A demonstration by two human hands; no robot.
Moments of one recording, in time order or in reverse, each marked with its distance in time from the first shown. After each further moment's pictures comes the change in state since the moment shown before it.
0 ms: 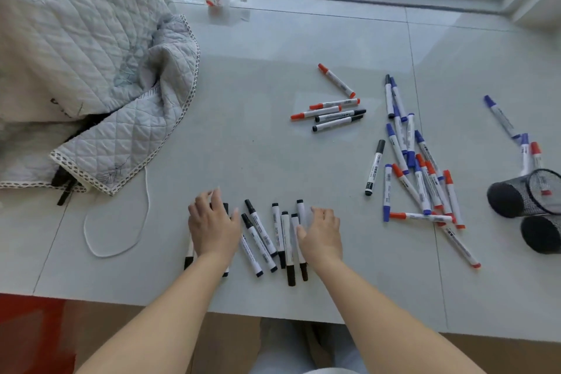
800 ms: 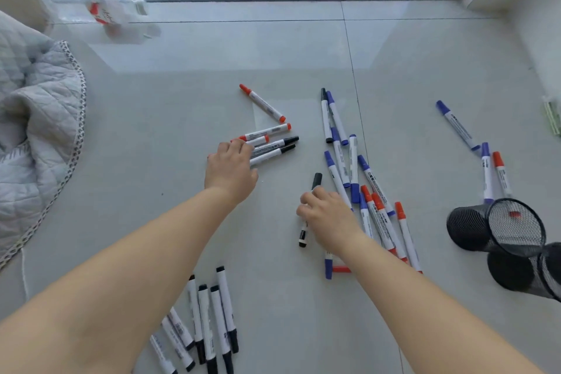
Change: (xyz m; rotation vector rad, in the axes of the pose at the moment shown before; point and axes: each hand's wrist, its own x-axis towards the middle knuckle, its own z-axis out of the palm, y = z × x) left_hand 0.141 0.243 0.039 0.301 -0.120 0.526; right_hand 0.148 0.108 -0.131 -0.565 0.028 -0.658
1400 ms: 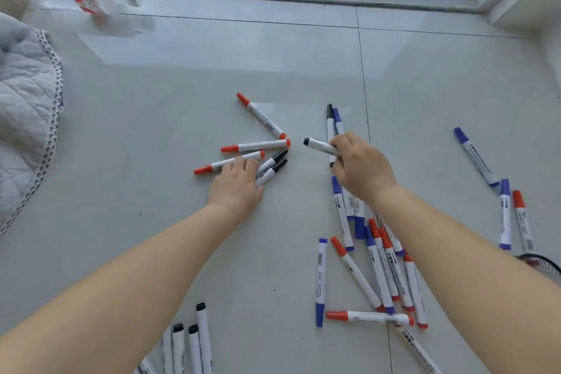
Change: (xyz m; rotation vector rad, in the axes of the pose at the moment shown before) left_hand 0.036 0.012 0.028 -0.116 -0.103 -0.040; right_hand 0.076 0.105 -0.059 0.183 0.270 0.285
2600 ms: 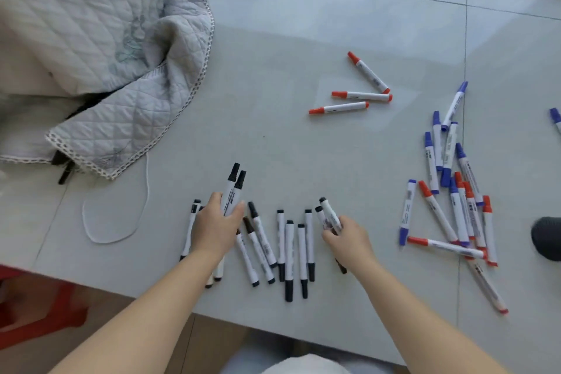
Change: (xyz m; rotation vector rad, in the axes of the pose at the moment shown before) left_hand -0.257 -0.168 0.024 -0.646 0.243 -0.591; right_hand -0.192 -0.205 0.094 0.494 -0.481 0.509
